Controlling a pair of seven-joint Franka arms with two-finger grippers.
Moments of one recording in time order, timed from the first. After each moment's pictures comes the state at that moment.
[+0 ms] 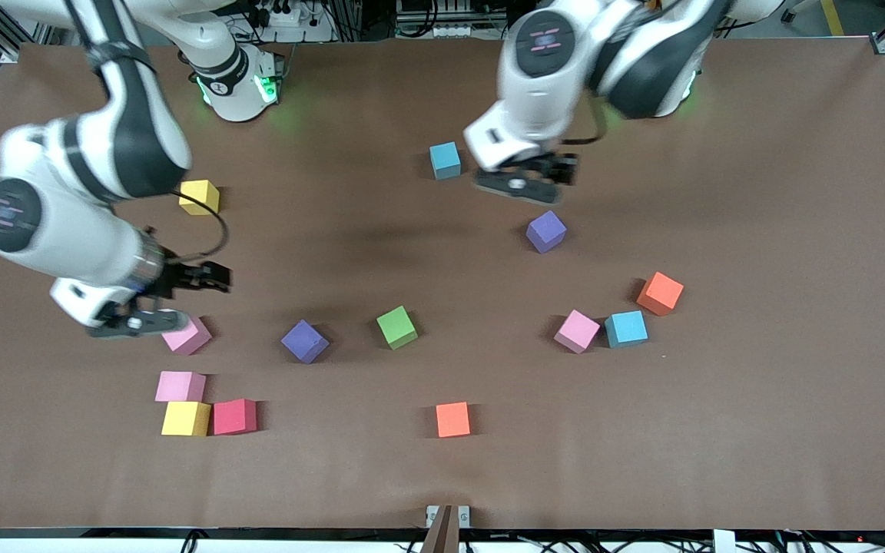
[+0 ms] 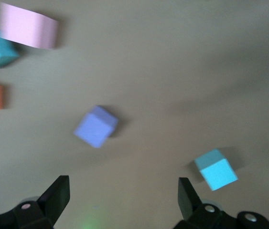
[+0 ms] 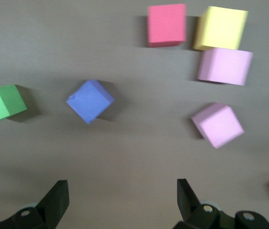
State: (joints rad) left arm -0.58 0.21 -0.25 -1.76 0.00 1.82 -0.51; right arm 0.23 0.34 0.00 -1.60 0.03 1.86 0.08
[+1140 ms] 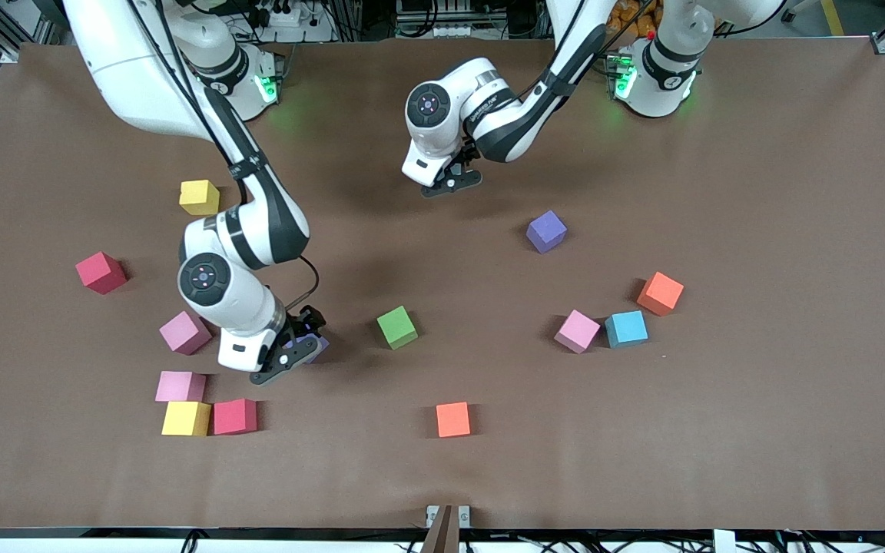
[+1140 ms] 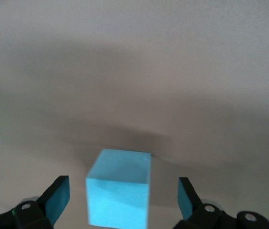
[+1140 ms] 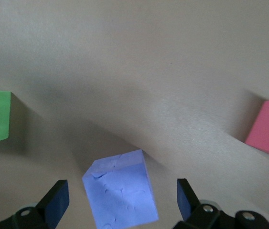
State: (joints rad) left arm -0.78 0.52 -0.29 -1.88 -0.12 2.23 -1.28; right arm 0.33 0.64 0.00 -1.63 0.03 2.35 -0.28
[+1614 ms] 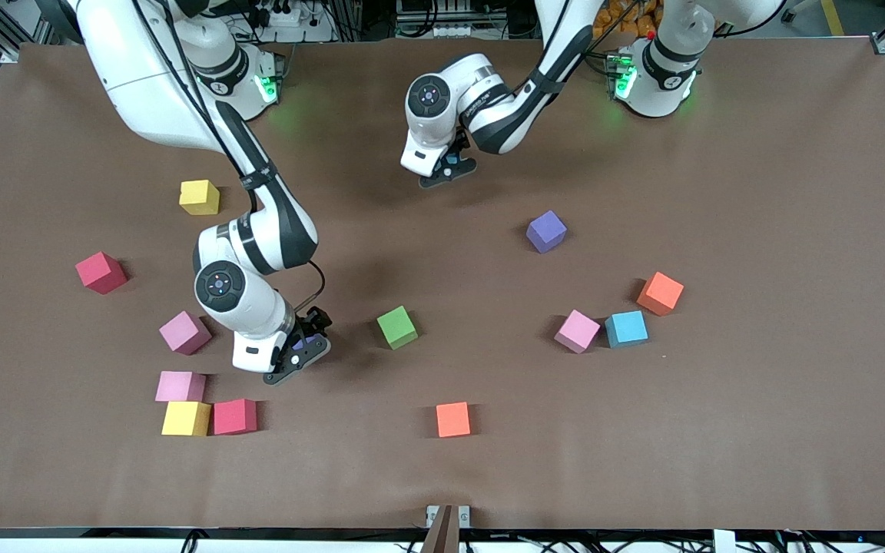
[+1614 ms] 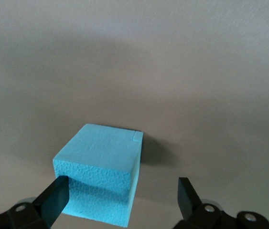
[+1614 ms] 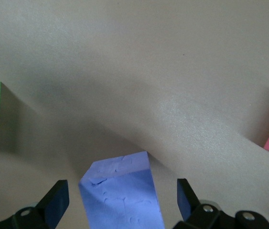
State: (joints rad) left arm -0.83 0.53 -0.31 -1.95 -0.14 2.33 -1.35; right arm 0.33 0.68 0.00 -1.63 0.03 2.38 -0.30
